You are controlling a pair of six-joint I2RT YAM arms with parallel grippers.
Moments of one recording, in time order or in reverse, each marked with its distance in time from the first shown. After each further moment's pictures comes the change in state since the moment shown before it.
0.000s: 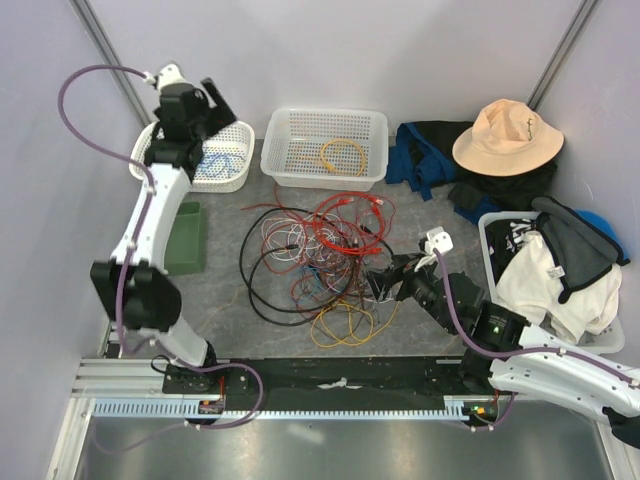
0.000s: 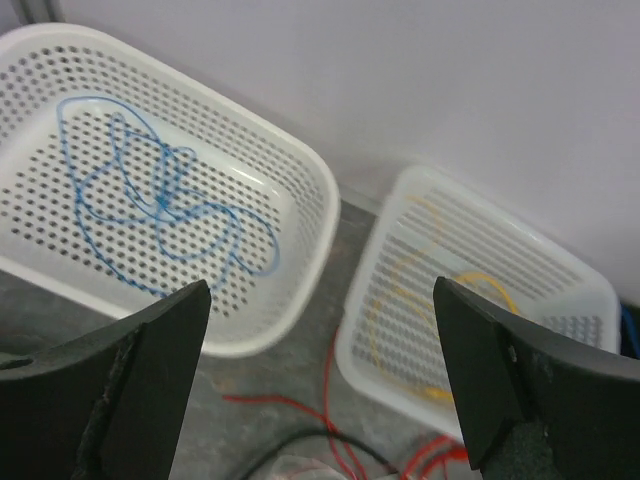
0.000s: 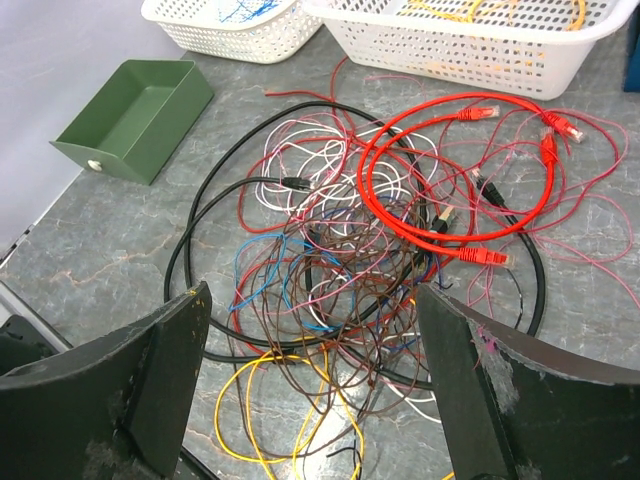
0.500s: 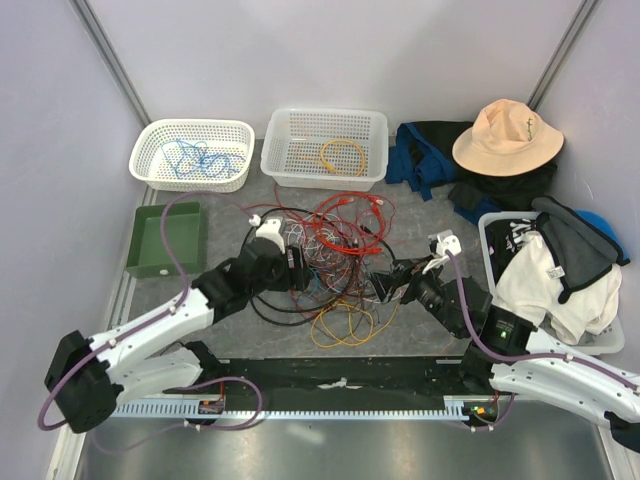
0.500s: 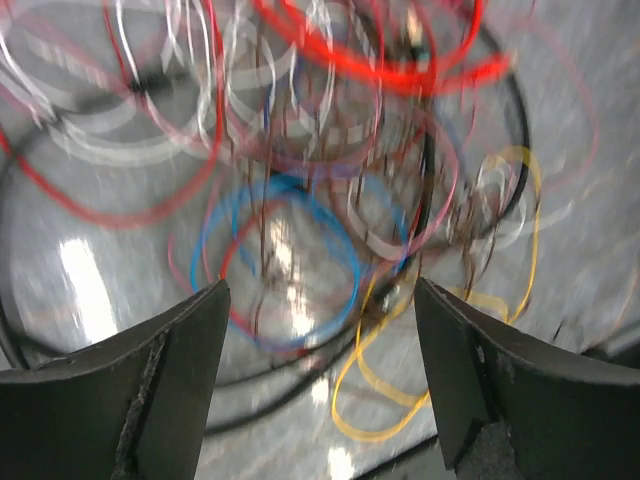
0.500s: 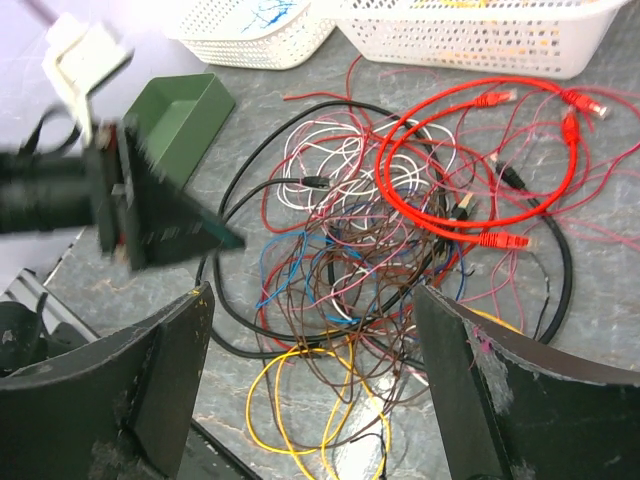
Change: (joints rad) left arm -0.705 -0.693 -1.107 0.095 0.061 -0.162; right arm 0.000 -0.071 -0.025 -0.029 -0.010 0.090
